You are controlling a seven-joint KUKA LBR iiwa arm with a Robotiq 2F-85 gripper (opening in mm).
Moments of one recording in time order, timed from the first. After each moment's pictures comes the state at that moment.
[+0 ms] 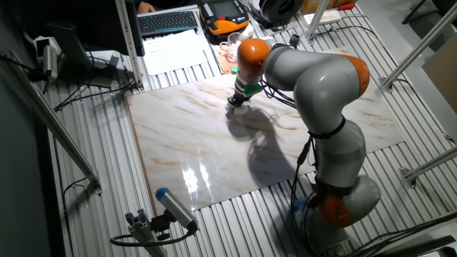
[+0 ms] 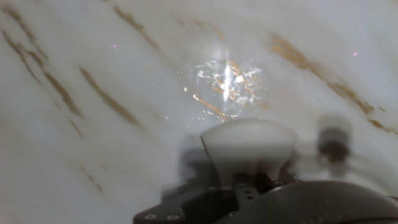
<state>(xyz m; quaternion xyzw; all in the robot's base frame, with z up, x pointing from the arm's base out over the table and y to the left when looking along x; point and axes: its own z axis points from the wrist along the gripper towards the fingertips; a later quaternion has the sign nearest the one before) 0.593 0.110 0.041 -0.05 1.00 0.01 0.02</state>
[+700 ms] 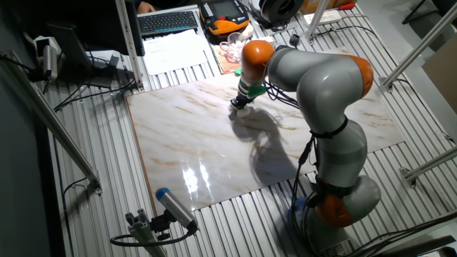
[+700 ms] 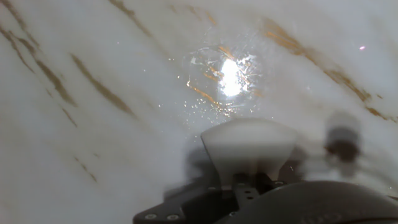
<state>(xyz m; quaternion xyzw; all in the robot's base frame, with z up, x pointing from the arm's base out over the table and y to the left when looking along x) 0.583 0.105 0.039 -0.05 1.00 0.02 0.02</state>
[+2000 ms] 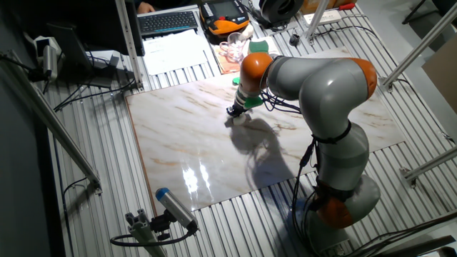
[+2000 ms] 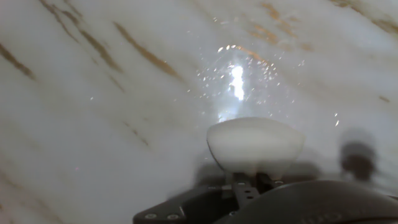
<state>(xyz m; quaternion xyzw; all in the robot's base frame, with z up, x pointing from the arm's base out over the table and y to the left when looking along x) 0.545 0.149 0.034 -0.03 1.00 0.04 0.03</state>
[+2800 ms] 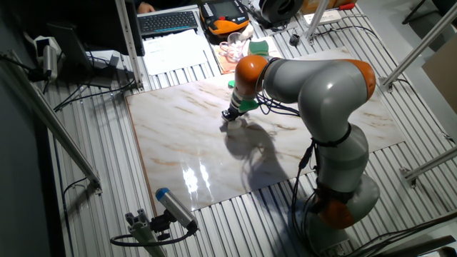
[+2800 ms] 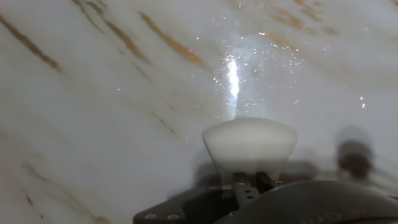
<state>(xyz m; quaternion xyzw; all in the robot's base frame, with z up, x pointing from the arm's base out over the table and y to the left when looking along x) 0.537 0.174 0.035 -0.01 1.00 0.04 0.03</state>
